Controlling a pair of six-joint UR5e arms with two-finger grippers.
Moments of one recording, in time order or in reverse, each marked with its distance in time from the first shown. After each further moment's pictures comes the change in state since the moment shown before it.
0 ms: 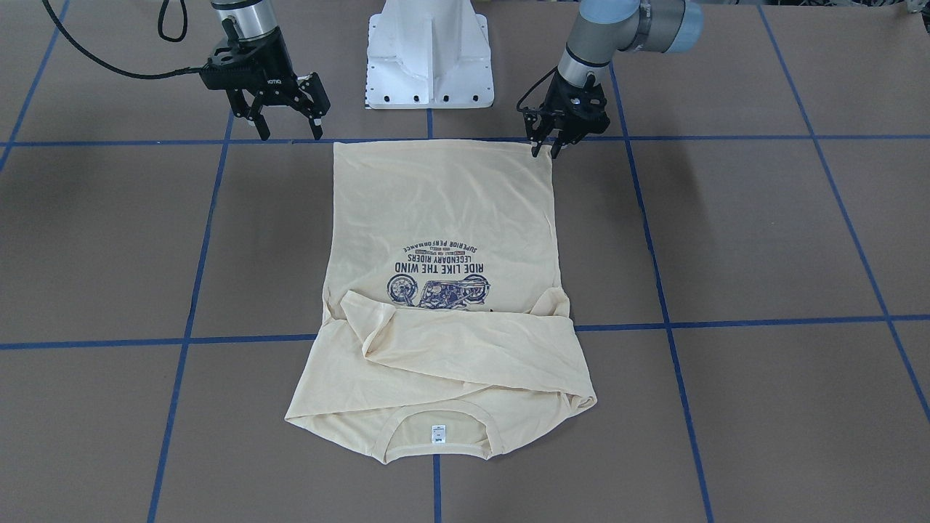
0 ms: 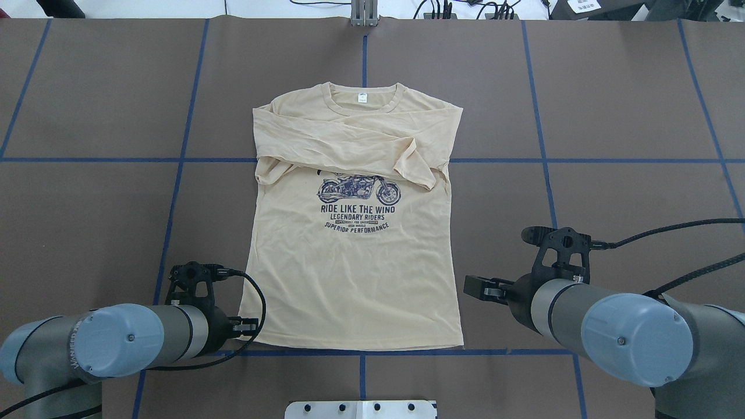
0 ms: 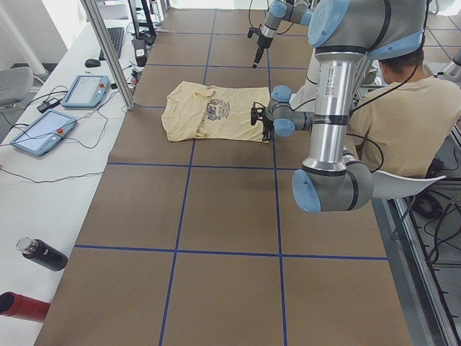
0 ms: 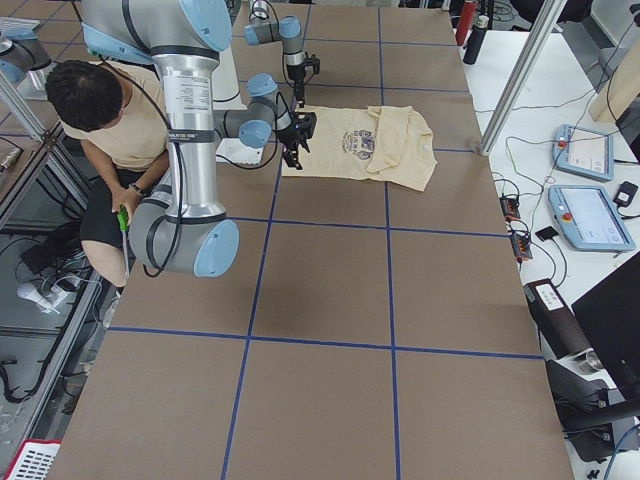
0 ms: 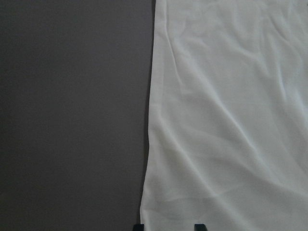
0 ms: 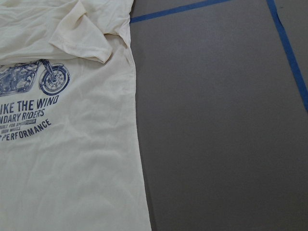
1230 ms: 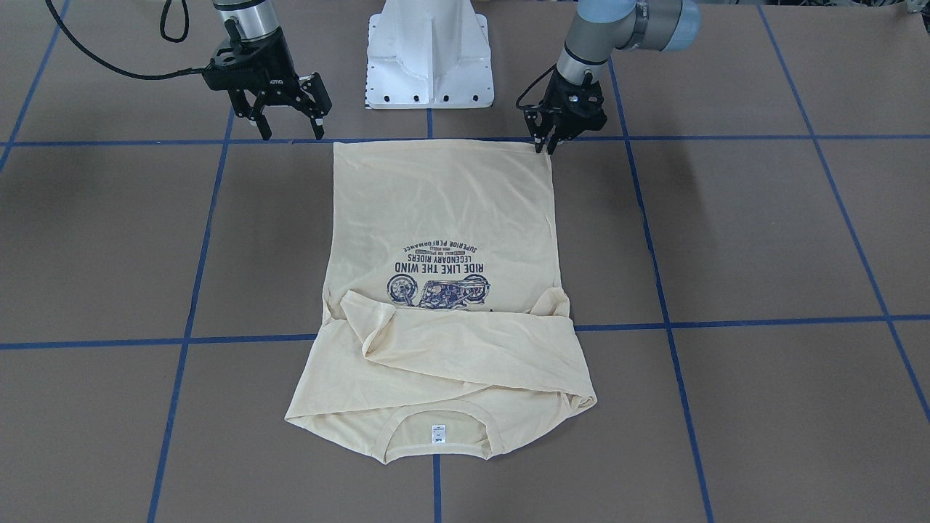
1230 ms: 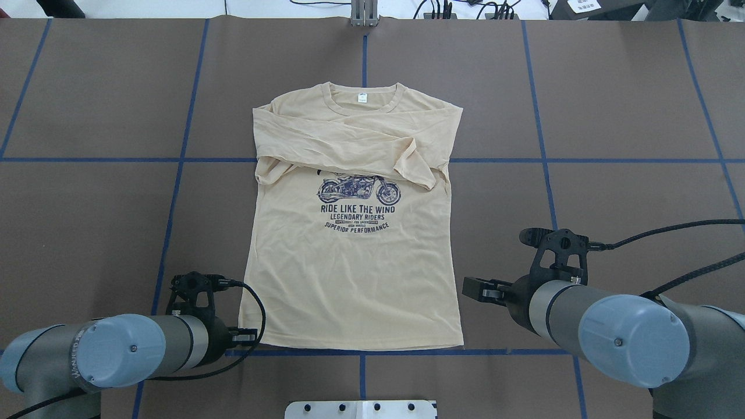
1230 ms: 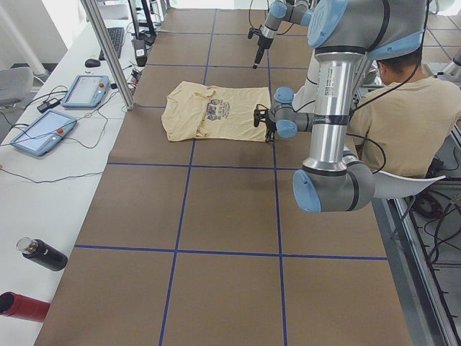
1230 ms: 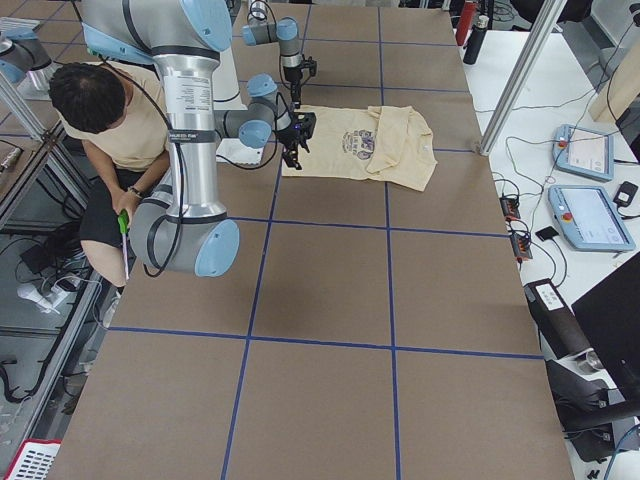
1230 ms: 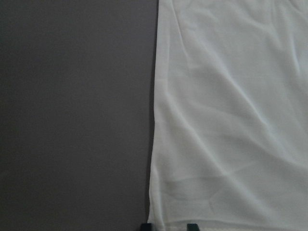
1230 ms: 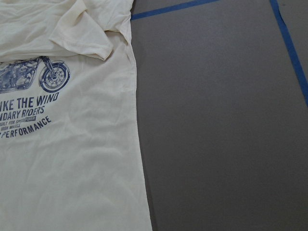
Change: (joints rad) left arm 0.028 0.009 0.001 0.004 0.004 -0.003; right arm -0.005 0.003 -0.005 0.001 0.000 -0.001
